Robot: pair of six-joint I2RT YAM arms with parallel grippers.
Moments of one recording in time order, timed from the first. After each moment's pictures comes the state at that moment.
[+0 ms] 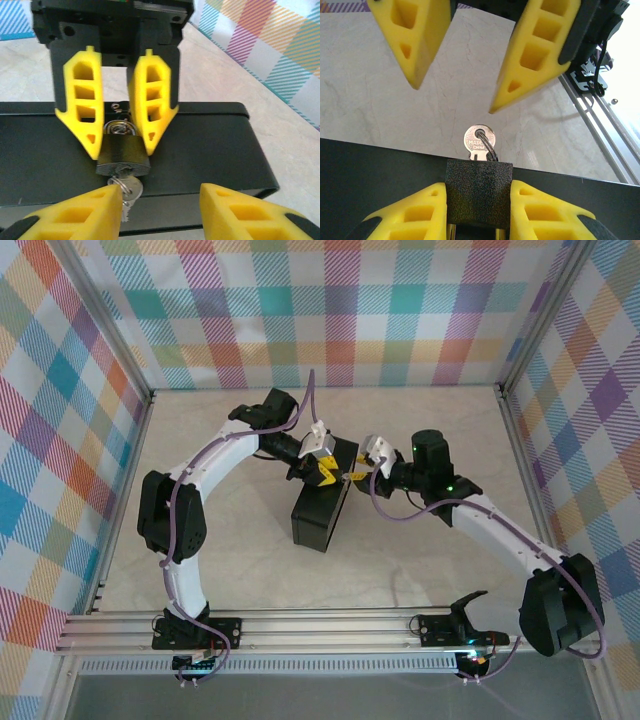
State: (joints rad) left arm -0.45 1.89 1.67 -0.98 1.00 1.09; right arm 0.45 1.25 0.86 -0.08 -0.58 -0.43
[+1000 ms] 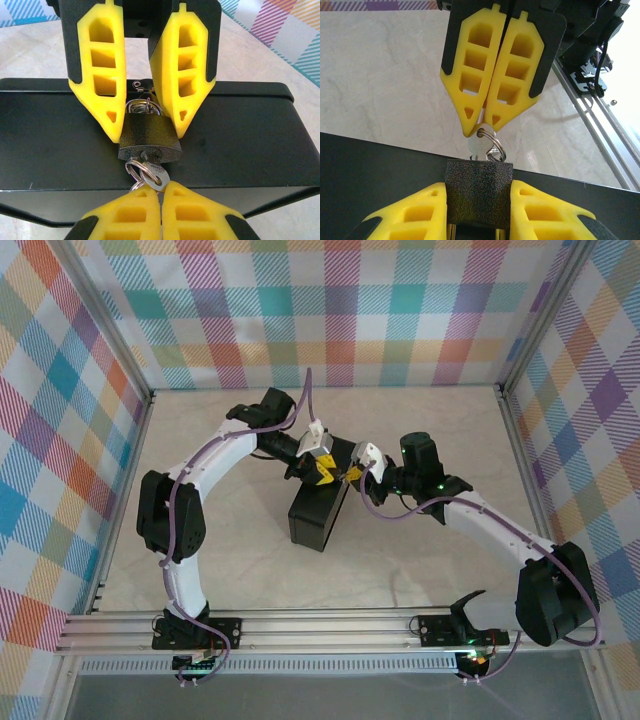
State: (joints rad) left arm -0.44 1.89 1.67 -0.98 1.01 1.09; right arm 0.49 1.30 0.87 -0.12 -0.59 -0.42
